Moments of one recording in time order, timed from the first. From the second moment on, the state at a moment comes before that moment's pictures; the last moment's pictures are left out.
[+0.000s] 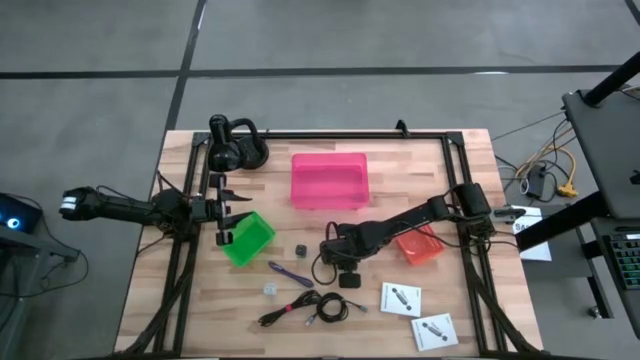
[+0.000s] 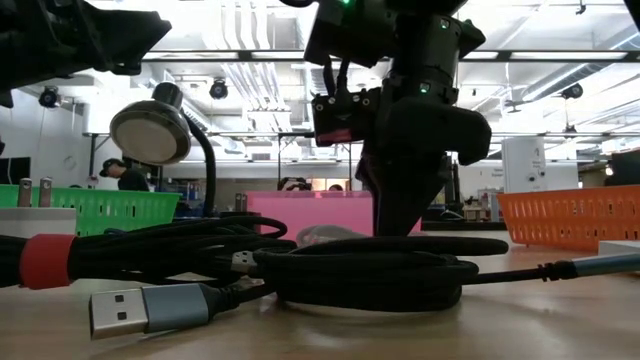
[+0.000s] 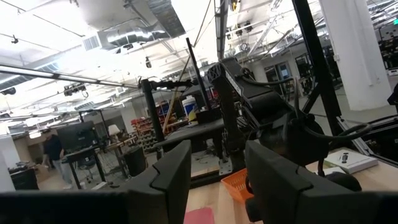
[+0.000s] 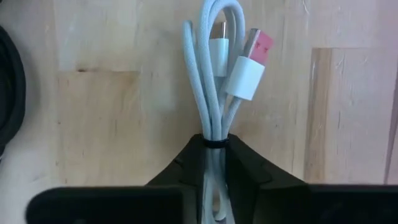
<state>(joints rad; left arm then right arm) -0.08 0.39 0.02 0.65 -0.09 0.35 0.23 2.06 1.37 -0.63 0.00 0.25</state>
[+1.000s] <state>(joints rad) -0.08 0.39 0.02 0.65 -0.09 0.35 0.19 1.87 1.37 -0.62 0.59 0.15</state>
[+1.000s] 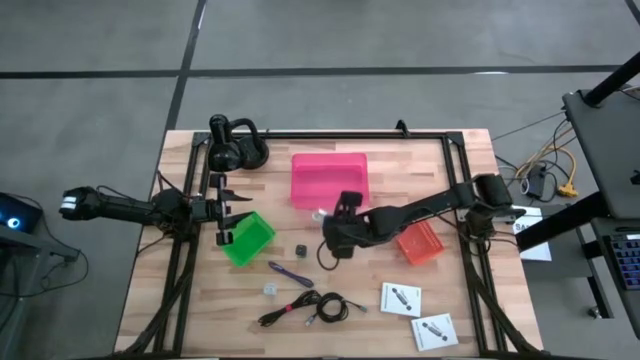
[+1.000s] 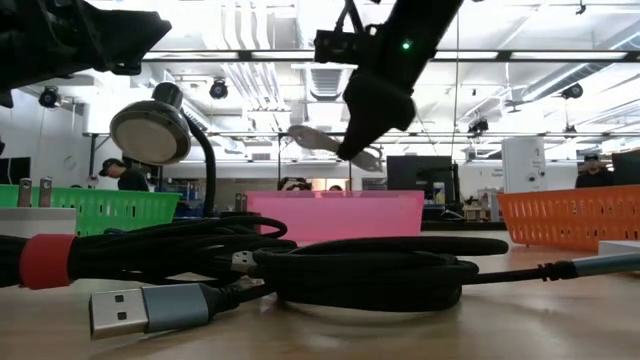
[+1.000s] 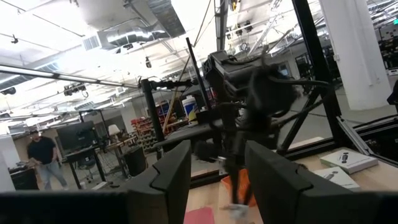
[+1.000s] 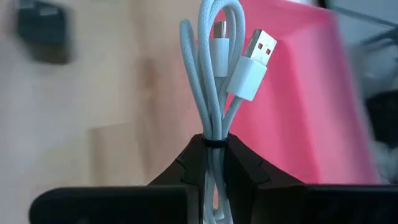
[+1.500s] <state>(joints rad) -0.08 0.39 0.02 0.65 -0.09 0.35 -0.04 1.86 1.37 -0.61 0.58 -0.03</state>
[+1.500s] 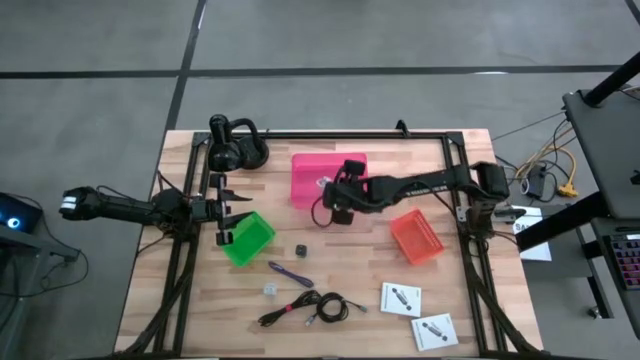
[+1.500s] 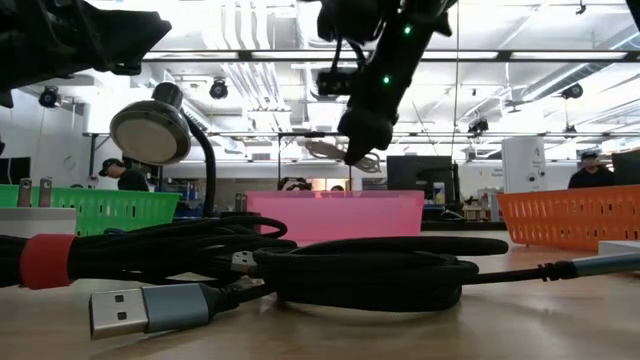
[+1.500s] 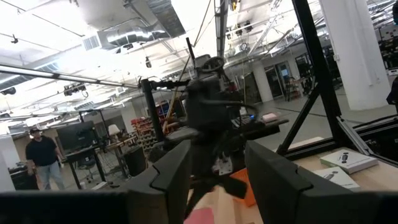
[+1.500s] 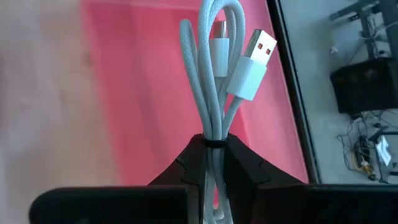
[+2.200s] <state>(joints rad) -0.08 0.39 0.02 0.65 -0.09 0.35 -0.36 1.86 1.37 -0.59 0.14 -0.32</state>
